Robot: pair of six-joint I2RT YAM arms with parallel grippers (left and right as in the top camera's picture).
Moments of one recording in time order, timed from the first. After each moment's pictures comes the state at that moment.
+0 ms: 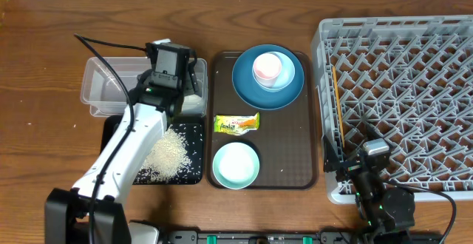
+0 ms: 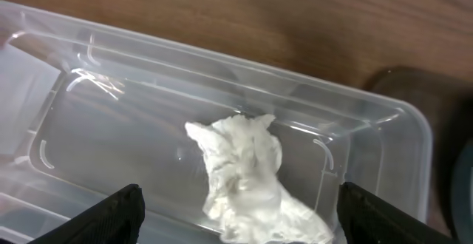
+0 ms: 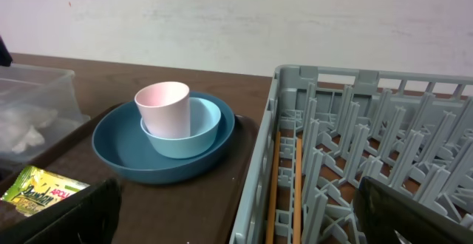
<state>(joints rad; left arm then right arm) -0.24 1.50 1.05 -0.48 -0.34 -0.40 0.19 0.01 0.01 -0.07 -0.09 0.04</state>
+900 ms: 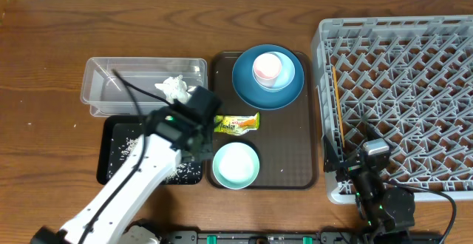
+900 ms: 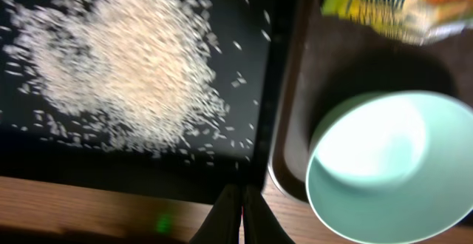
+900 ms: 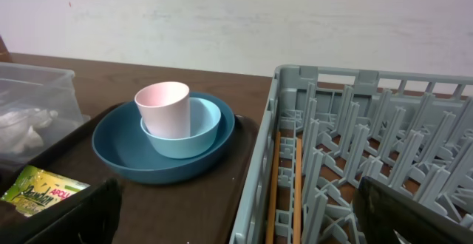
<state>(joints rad) -0.53 1.34 1.03 -1.18 -0.11 -0.63 0.19 0.01 0.01 -0.07 -0.09 0.04</state>
